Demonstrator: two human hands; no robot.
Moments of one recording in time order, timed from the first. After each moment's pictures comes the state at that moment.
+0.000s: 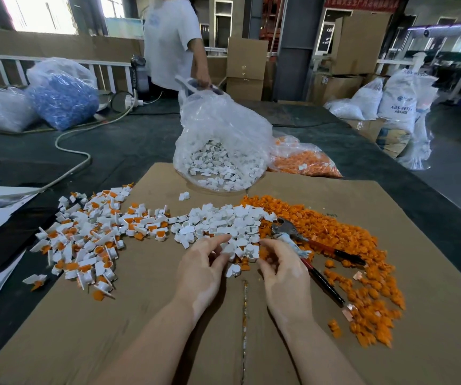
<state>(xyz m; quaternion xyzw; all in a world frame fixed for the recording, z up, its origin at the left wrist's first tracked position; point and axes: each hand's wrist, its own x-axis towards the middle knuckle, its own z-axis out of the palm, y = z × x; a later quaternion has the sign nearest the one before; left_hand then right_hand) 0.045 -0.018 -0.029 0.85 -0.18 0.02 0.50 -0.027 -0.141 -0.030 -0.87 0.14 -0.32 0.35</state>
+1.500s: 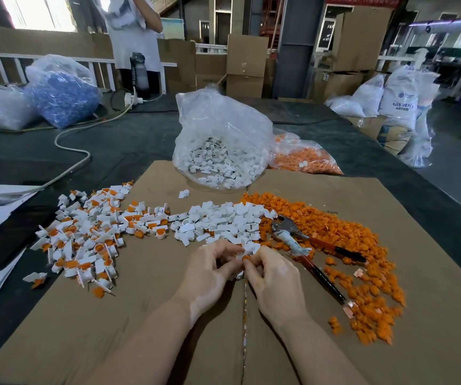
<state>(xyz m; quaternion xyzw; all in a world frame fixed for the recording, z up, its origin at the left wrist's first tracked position) 0.036 -0.020 -0.023 0.75 -0.24 -0.09 0.61 -0.028 -0.135 -0.030 -0.91 0.09 -0.26 0.30</state>
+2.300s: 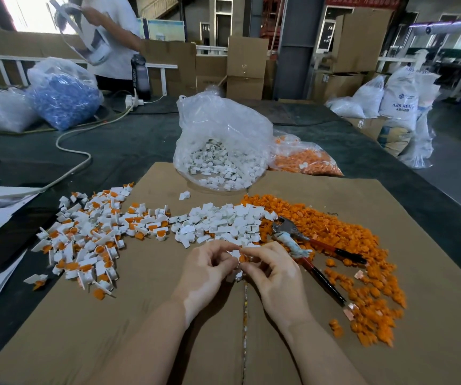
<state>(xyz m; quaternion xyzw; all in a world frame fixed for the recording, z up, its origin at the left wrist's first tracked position) 0.041 -0.017 -0.028 0.72 -0.19 -0.13 0.65 -0.028 -0.140 -0.029 -0.85 0.05 -0.28 0.44</state>
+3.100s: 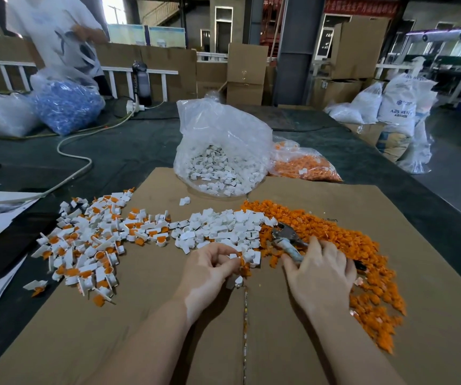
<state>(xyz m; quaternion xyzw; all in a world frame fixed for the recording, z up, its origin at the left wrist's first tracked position) 0.044 -0.020 -0.021 0.74 -0.16 -0.12 0.65 -0.034 -0.175 -0.007 -0.92 0.35 -0.15 0.07</state>
